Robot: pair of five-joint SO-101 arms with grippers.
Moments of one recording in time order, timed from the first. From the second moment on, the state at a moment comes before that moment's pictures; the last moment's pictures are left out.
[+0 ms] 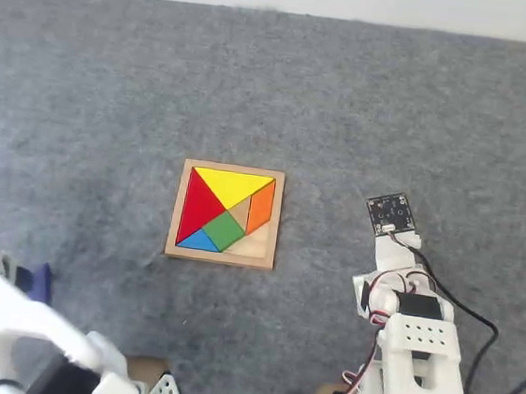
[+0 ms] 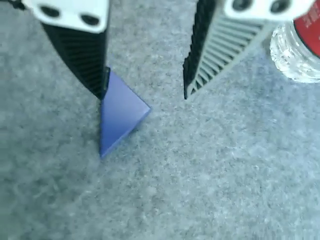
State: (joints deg) left arm -67.3 -26.7 48.3 68.2 -46.0; right arm -2.5 -50.0 81.6 43.2 16.0
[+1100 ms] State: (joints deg) left arm -70.3 -12.7 46.6 55.6 -41.9; right arm -2.5 -50.0 81.6 43.2 16.0
